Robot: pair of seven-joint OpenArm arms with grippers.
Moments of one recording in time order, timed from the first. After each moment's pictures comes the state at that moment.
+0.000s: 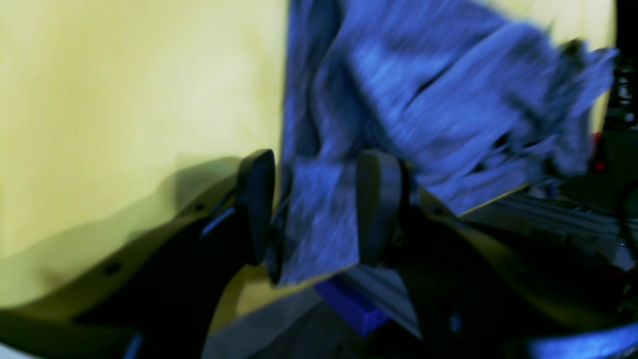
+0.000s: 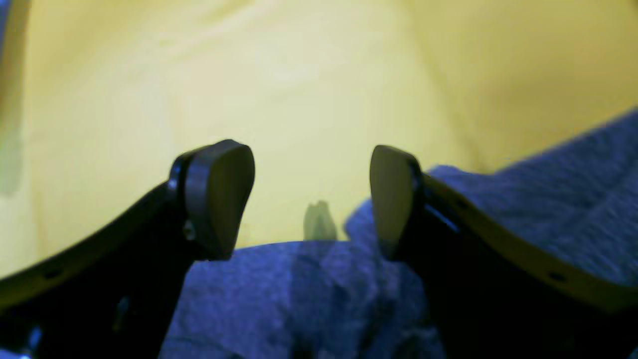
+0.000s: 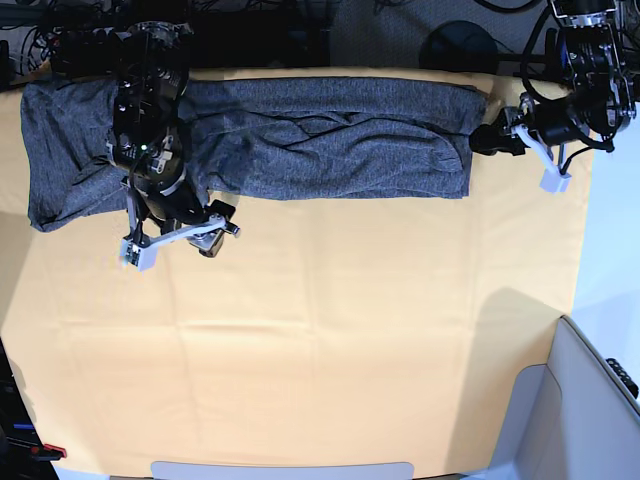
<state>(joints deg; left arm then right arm) 14.5 -26.5 -22.7 88.4 -68.1 -17.3 77.2 -3.2 3.6 0.7 113.7 18.1 -21.1 -59.3</state>
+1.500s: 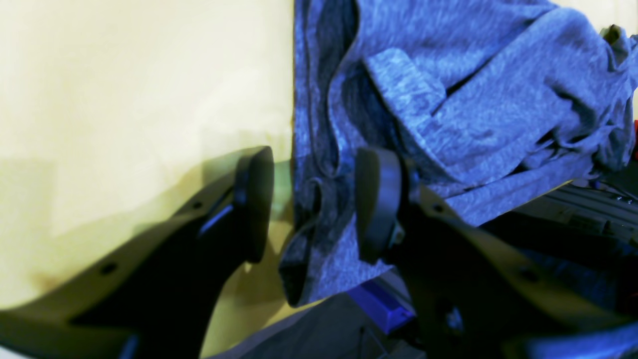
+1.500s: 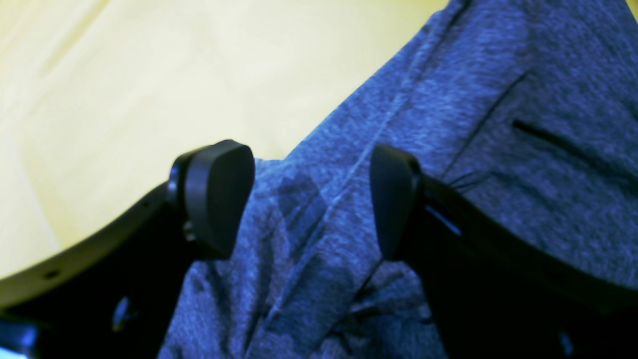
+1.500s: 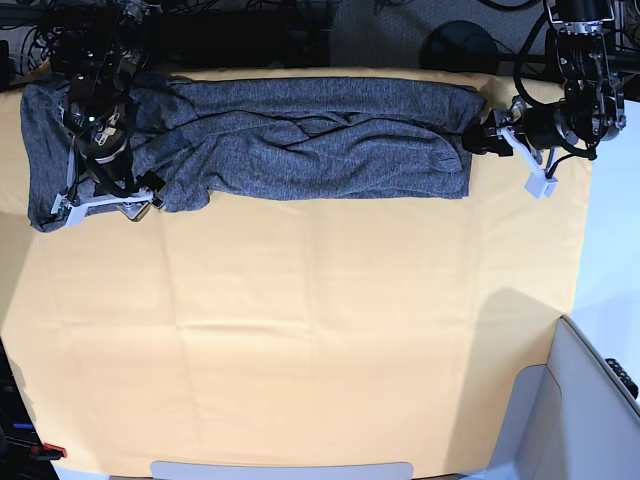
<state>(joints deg) 12.8 -27.0 -17.5 88.1 -61.9 -17.0 74.5 -9.6 5.3 15.8 115.0 18.7 -20.6 -59.3</state>
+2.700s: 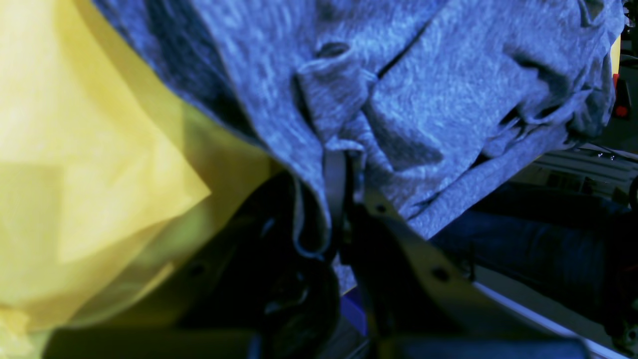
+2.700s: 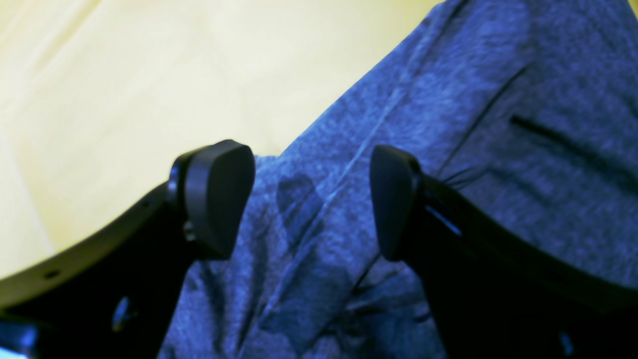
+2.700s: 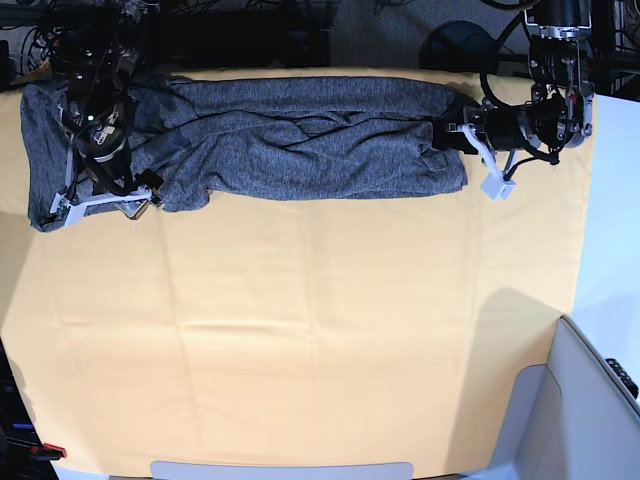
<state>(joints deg) 10.6 -23.2 -9.6 88.4 -61.7 -17.1 74.6 -10.0 6.9 16.1 115.0 18.8 -20.4 -59.5</state>
